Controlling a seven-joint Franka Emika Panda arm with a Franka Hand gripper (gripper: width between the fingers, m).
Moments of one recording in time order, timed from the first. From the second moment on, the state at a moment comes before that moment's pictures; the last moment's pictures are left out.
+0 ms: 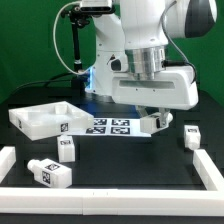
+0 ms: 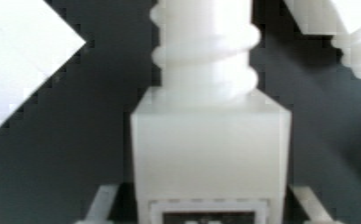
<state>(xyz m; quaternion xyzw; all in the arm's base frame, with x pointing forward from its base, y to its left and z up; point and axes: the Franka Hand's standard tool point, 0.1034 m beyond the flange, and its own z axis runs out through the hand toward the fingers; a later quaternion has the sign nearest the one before) 0.435 0.073 0.043 -0.92 0.37 -0.01 0.07</state>
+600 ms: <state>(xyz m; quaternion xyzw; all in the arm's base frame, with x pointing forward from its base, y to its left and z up) 0.396 0.046 0.011 -0.95 0.30 0.00 0.04</state>
